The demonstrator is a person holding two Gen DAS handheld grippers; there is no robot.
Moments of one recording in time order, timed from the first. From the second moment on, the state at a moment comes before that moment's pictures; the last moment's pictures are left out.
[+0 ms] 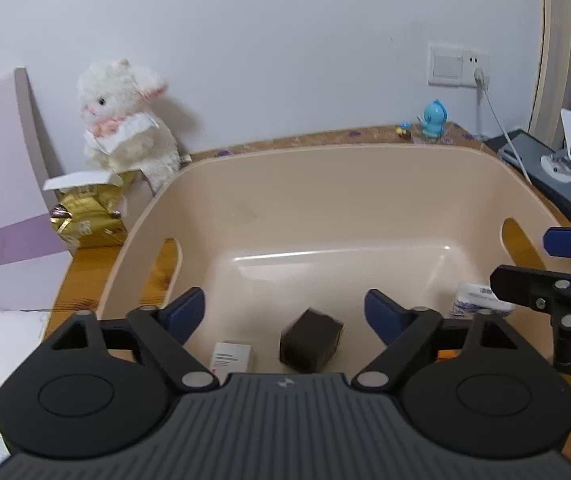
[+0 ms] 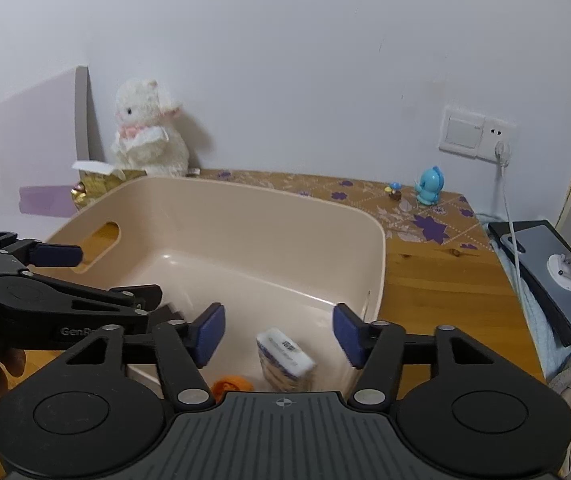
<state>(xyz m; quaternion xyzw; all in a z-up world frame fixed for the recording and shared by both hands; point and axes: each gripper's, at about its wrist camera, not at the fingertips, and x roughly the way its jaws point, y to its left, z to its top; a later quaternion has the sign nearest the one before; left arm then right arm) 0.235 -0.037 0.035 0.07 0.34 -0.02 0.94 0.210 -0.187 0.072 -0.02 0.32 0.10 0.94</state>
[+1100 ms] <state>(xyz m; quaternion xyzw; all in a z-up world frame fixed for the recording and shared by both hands) 0.130 -0.019 0.005 0.08 0.38 -0.04 0.92 0.136 -0.222 0.034 -0.07 0.38 0.12 0.91</state>
